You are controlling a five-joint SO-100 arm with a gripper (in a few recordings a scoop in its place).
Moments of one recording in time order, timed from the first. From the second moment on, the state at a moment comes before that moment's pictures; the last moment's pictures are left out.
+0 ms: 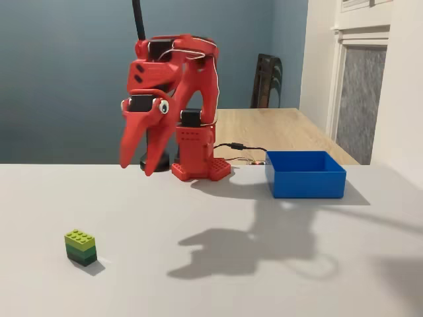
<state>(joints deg) 19.8 125.3 129.6 54.1 11.5</state>
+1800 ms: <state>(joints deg) 24.6 72.8 90.8 54.0 24.8</state>
